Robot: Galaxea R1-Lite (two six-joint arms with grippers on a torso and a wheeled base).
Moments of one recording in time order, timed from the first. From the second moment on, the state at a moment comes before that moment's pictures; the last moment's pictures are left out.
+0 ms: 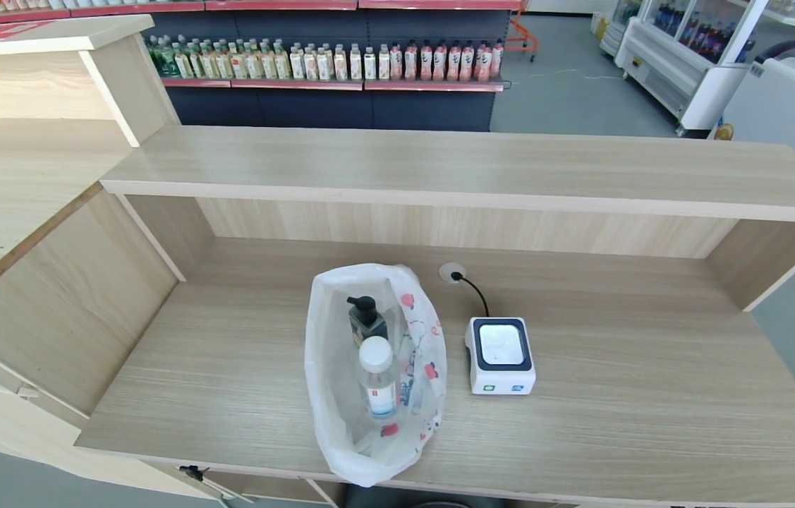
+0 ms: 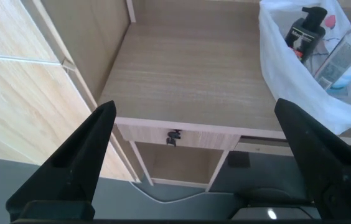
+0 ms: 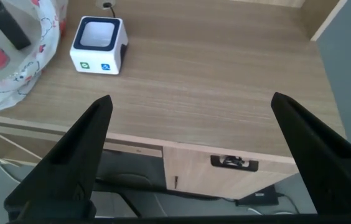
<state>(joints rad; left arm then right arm) 0.00 0.00 0.00 0.00 0.02 0.01 0.00 0.00 0.00 0.00 0.05 -0.10</state>
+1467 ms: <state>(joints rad) 0.00 0.00 0.00 0.00 0.02 0.00 0.00 0.00 0.00 0.01 0.05 -0.10</state>
